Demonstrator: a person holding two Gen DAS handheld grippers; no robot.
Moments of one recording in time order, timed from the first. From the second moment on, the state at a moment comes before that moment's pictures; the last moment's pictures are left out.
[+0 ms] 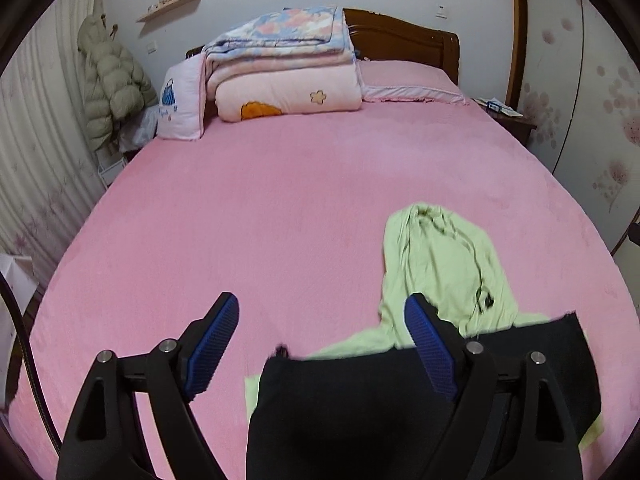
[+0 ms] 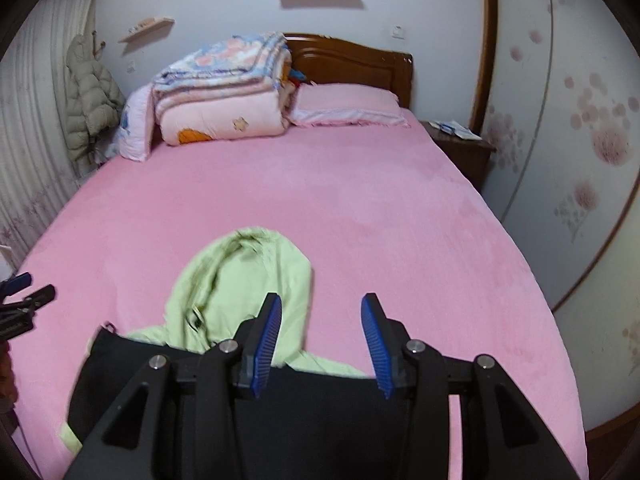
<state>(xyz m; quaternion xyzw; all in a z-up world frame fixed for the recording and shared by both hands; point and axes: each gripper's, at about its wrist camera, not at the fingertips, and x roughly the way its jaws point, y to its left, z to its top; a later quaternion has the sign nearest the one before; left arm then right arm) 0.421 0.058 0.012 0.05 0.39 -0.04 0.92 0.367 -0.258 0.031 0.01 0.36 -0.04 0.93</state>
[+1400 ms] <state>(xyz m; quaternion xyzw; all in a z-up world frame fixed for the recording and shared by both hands) 0.544 -0.021 -0.120 0.00 0.42 -0.14 0.90 0.498 -0.273 -0.110 0.14 0.41 0.00 0.90</state>
